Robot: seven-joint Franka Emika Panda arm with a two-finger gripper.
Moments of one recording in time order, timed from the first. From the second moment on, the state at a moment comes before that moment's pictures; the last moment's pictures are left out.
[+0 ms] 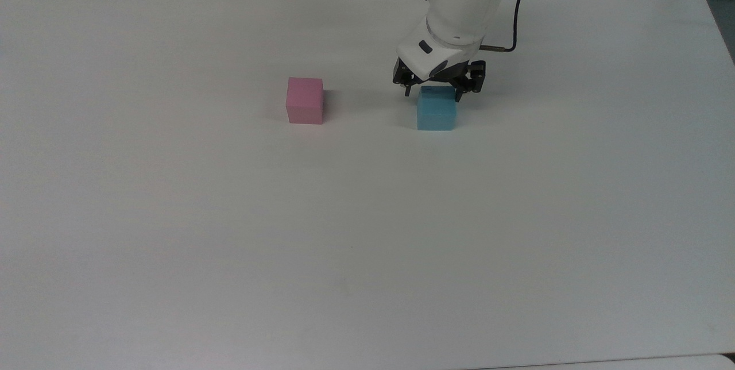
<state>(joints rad) 0.31 0.28 0.10 -1.92 -0.06 2.15 0.52</state>
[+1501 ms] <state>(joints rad) 0.09 0.01 0.09 -1.79 -0.09 1.81 0.37</state>
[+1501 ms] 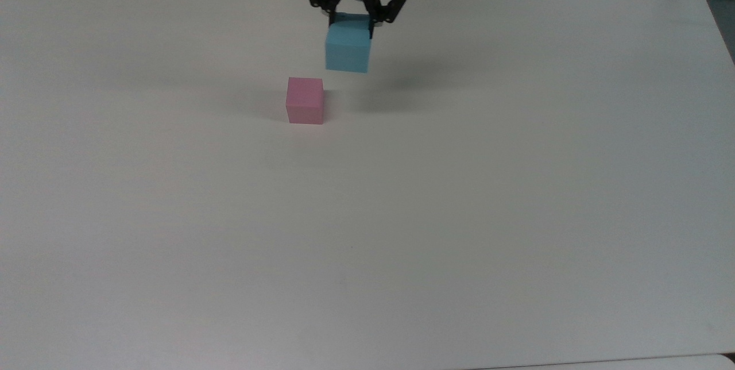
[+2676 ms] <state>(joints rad) -0.02 0.02 0.09 -1.92 -0.09 1.85 0.29</state>
